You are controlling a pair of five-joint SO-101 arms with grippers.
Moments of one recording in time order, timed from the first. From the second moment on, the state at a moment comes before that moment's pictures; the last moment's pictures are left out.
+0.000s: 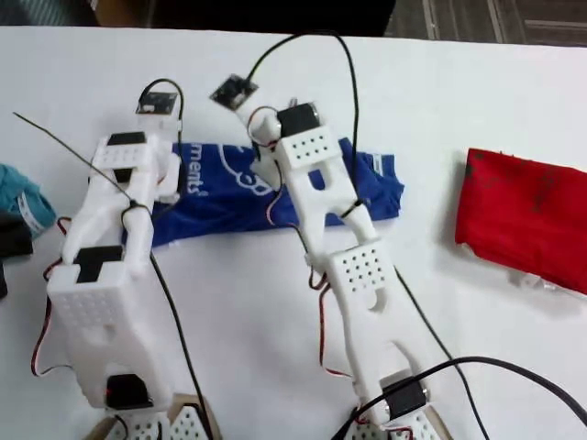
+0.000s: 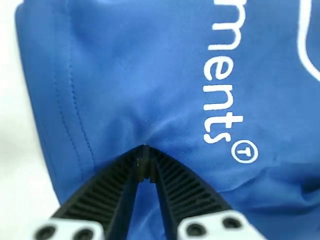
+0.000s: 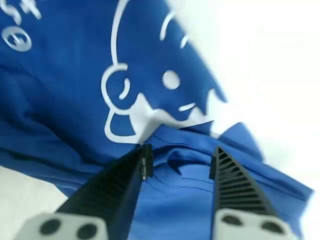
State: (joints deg) left arm -12.7 29.8 -1.1 61.1 -3.9; right arm -26.0 65.3 -78.9 95.5 30.8
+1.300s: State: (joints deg) left arm -22.0 25.6 -10.2 68.0 -5.7; right arm -6.5 55.9 -58.7 97.8 23.9
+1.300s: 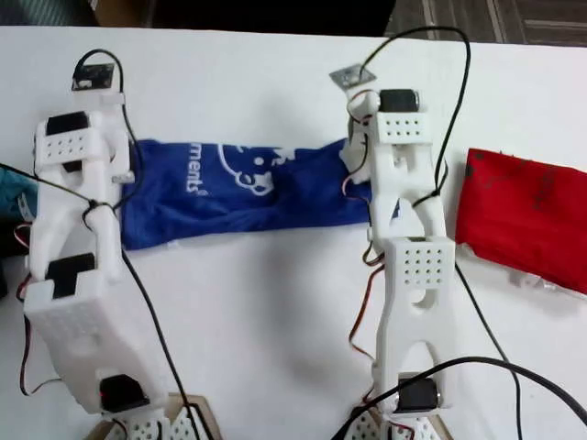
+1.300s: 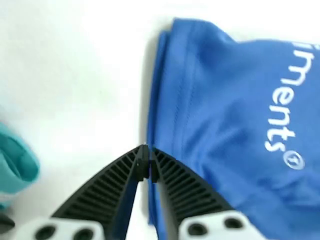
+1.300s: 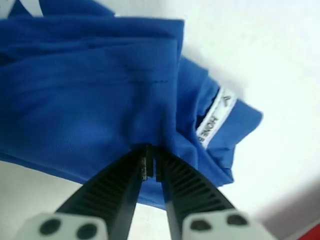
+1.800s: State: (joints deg) left arm -22.9 46.2 -30.1 75.8 -8.1; right arm -5.2 54.1 -56.8 97.7 23.9
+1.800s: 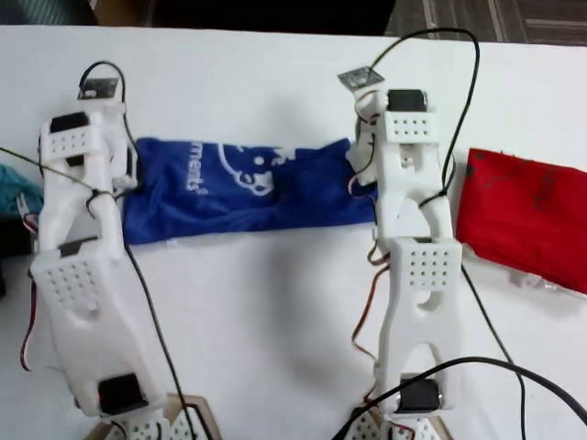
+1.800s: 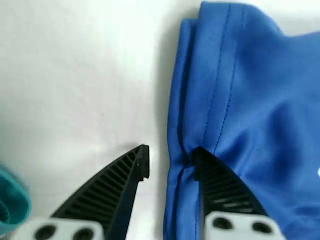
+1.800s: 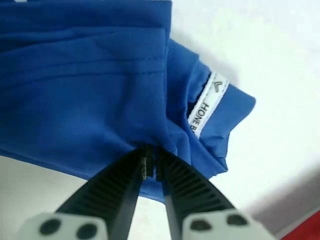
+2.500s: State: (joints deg) left arm -22.1 50.6 -53.7 94.8 -7.3; right arm -5.2 54.0 -56.8 97.7 23.9
